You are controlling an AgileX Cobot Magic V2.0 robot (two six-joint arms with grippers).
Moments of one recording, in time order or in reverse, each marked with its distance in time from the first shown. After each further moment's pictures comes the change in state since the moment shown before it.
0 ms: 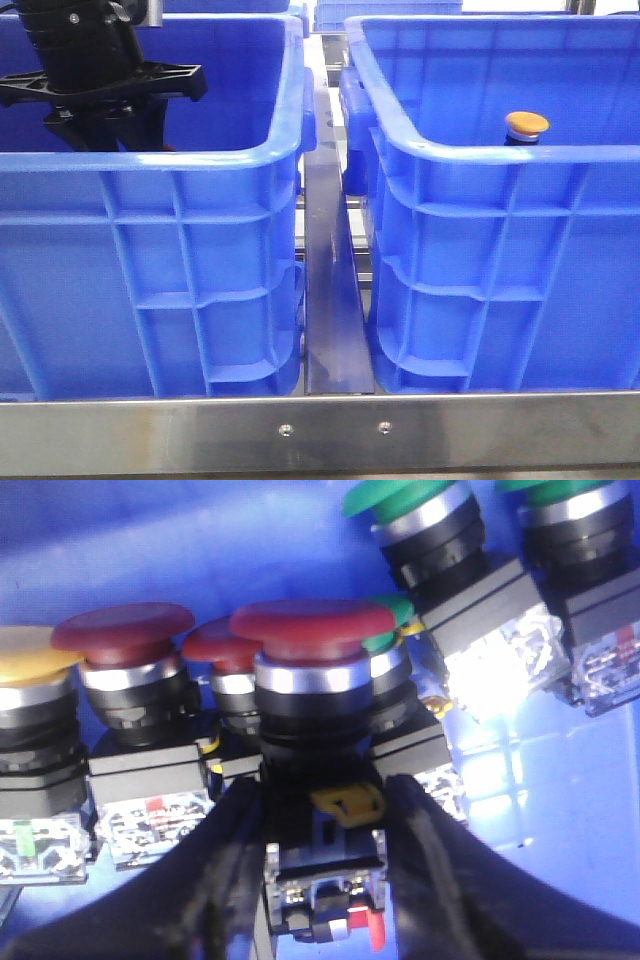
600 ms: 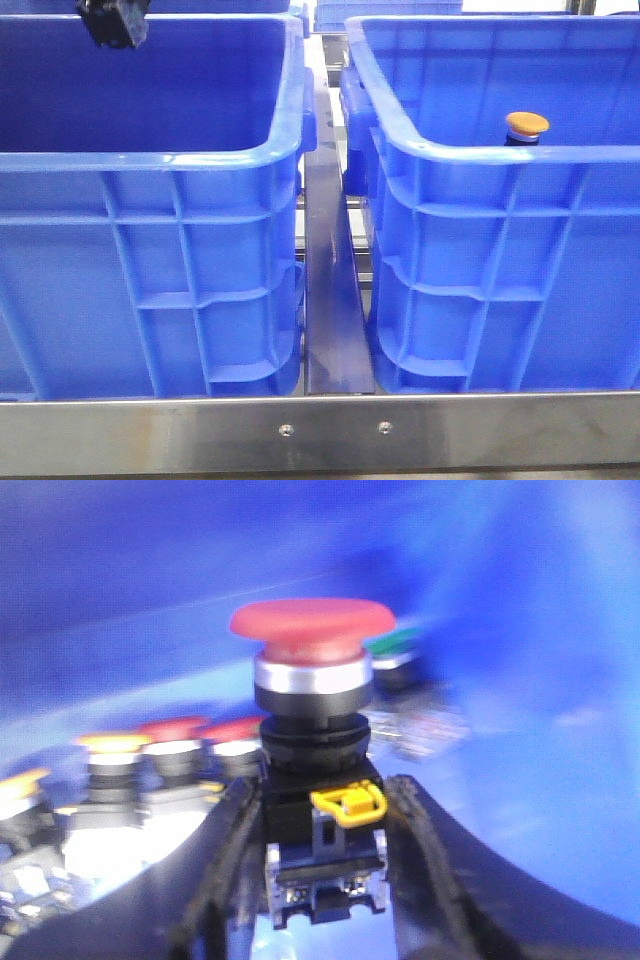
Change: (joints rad) left arm -0.062 -0.381 0.084 -0.006 -0.090 0.002; right arm 0.000 0.000 0.000 0.000 0.000 0.000
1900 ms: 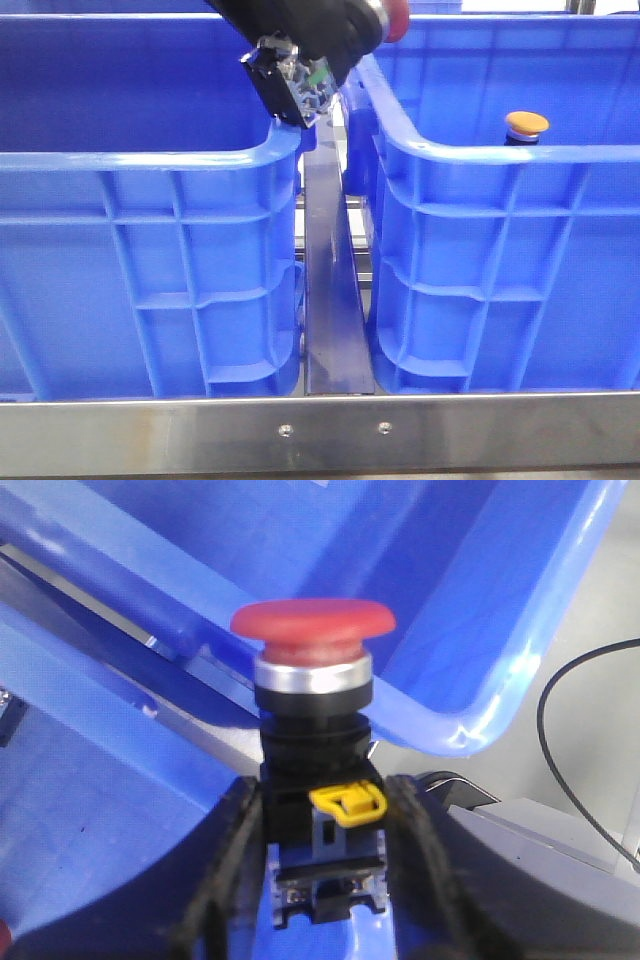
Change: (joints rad) left arm -0.343 -0.011 0.084 -0.198 0.039 0.406; right arm 0.000 0.214 -0.265 0.129 0.481 0.112
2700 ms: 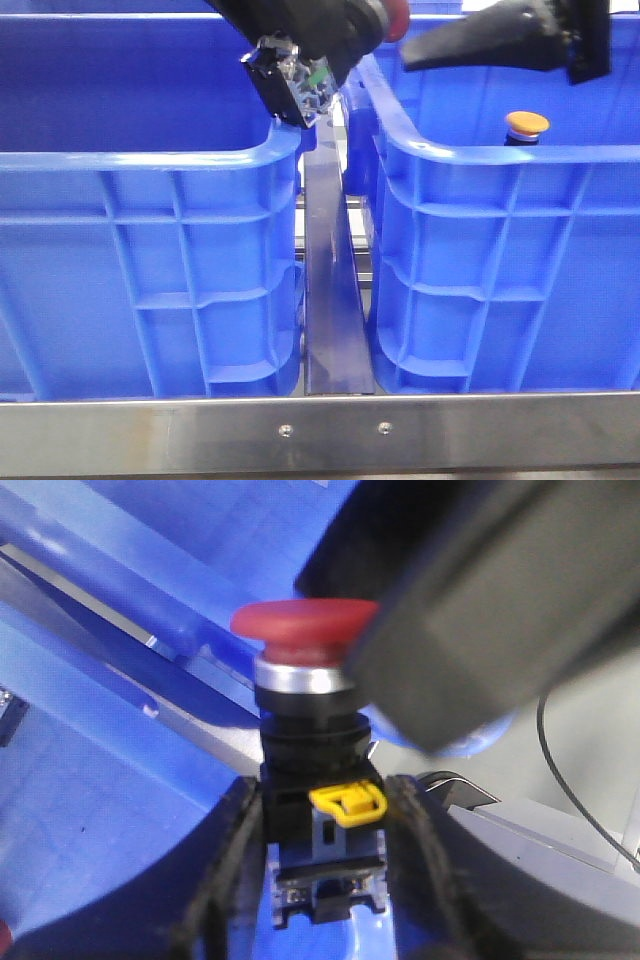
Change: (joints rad) left arm 0.000 0.000 0.000 0.000 0.000 0.001; right arm 0.145 0.336 -0.097 0.270 0.279 0.051
